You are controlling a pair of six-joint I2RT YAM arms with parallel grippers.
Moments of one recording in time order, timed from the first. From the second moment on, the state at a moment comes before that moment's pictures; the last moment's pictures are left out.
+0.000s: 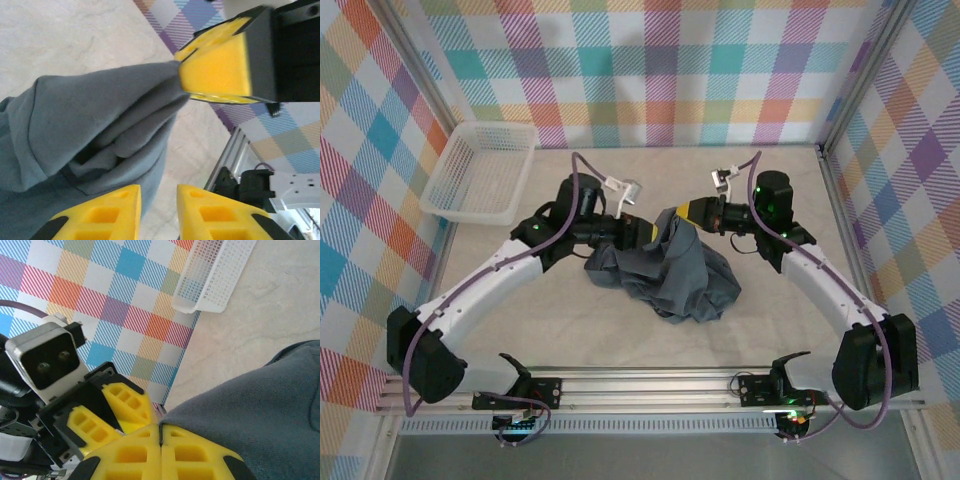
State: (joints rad) left arm -0.64 1.36 1.23 -0.42 0.51 -0.42; right arm 0.30 1.27 0.94 0.07 -0.99 0.89
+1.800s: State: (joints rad) left arm -0.58 1.63 1.48 -0.43 0.73 -0.61; right arm 0.13 1.69 1.25 -0.47 -0.96 0.56
